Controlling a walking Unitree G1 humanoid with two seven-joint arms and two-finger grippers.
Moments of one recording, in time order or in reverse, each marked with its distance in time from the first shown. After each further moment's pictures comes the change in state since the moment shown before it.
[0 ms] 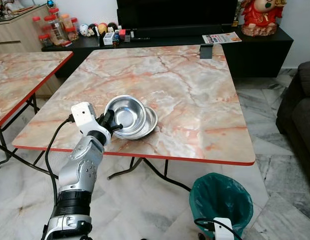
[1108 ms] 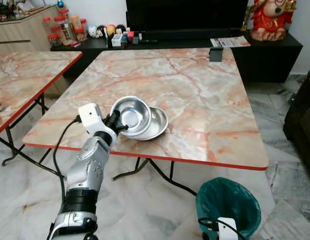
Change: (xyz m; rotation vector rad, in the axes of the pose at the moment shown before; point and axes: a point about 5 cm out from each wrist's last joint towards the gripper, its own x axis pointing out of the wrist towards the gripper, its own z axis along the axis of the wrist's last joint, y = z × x) left arm 0.003 0.000 -0.008 0.038 -0.019 0.002; right arm 0.001 -0.005 0.005 0.013 -0.022 -0.017
